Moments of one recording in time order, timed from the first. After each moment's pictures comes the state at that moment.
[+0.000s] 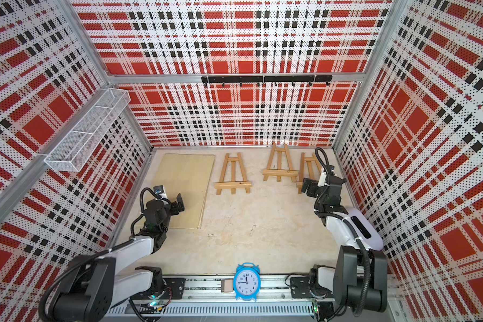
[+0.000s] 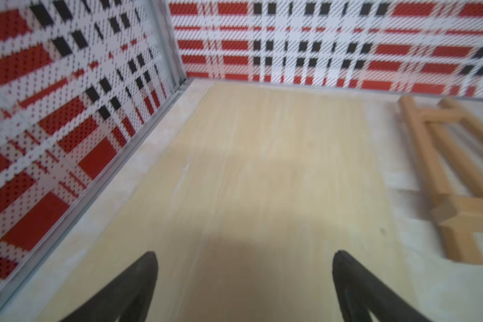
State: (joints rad) left arm -0.08 1.28 0.22 0.70 -0.31 -0.06; right arm -0.14 1.26 0.62 0.19 -0.13 0.17
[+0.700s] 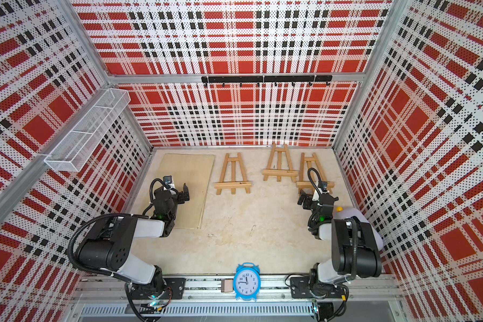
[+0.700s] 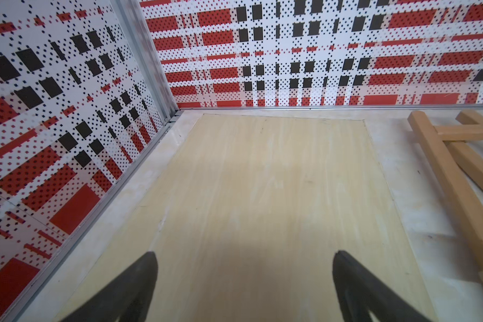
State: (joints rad) left arm -0.11 1.57 0.40 0.92 -0.32 0.03; right arm -0.09 1.53 0.31 0.89 -0.08 0.08
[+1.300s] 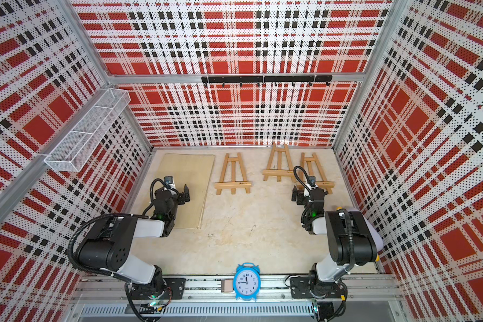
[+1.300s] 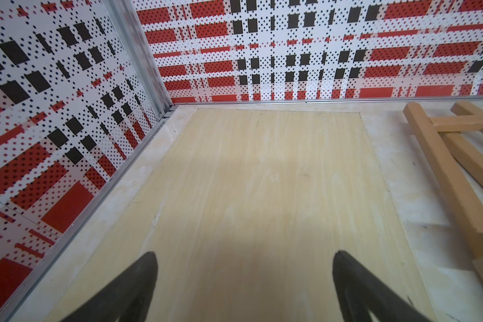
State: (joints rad) left arm -0.12 1.57 0.40 0.90 -0.30 0.03; right arm 0.01 1.60 0.41 0.87 0.04 -0.03
